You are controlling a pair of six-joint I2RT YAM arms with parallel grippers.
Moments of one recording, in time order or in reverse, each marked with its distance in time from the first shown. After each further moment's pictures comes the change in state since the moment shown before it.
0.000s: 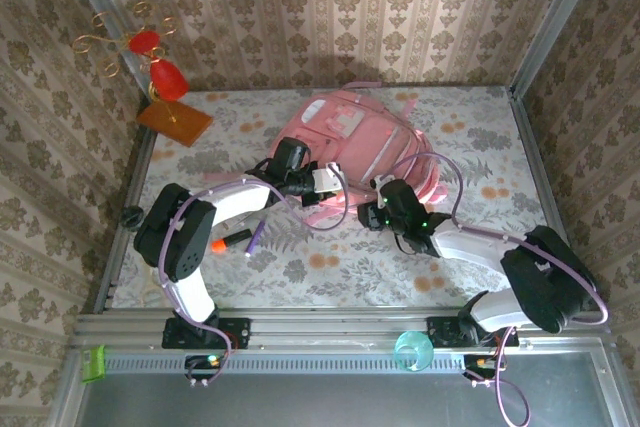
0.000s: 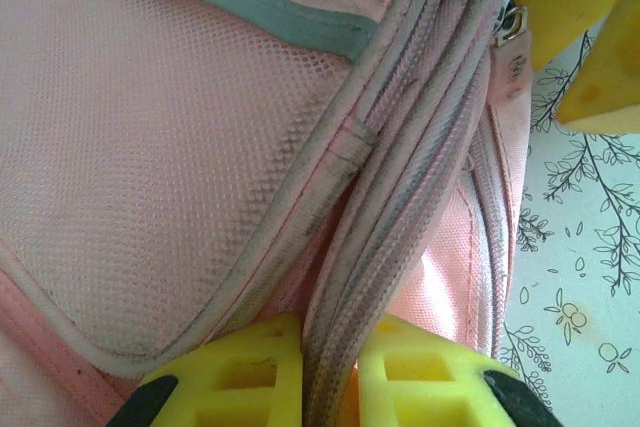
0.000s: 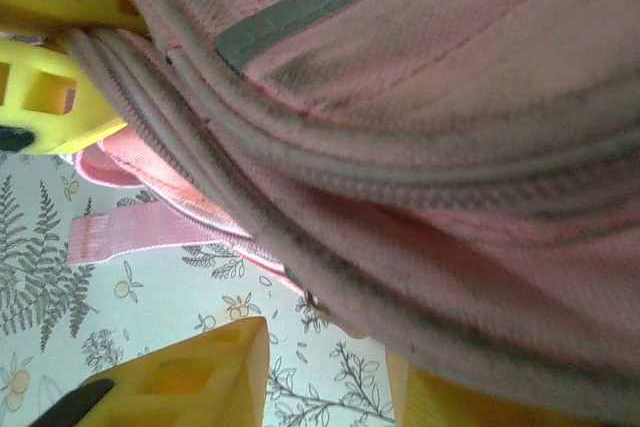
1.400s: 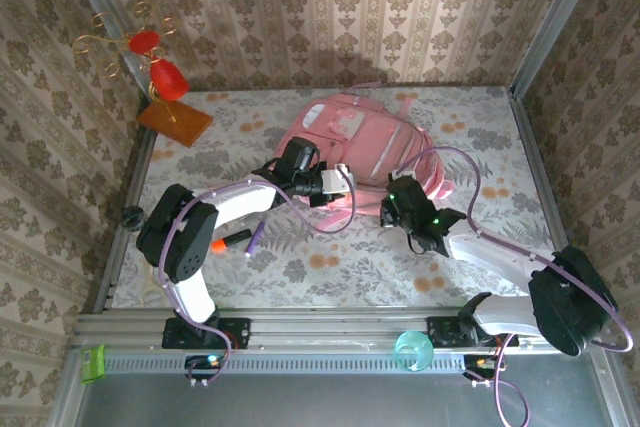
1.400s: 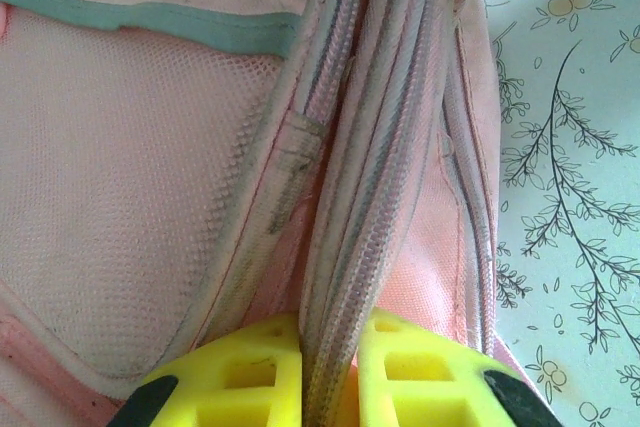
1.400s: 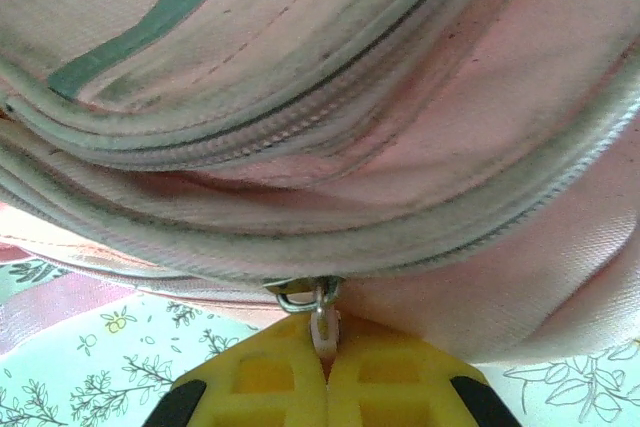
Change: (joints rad) left arm -0.046 0.005 0.036 -0.008 -0.016 0.003; right arm -0.021 -0.156 0.053 -0.305 0.238 0.050
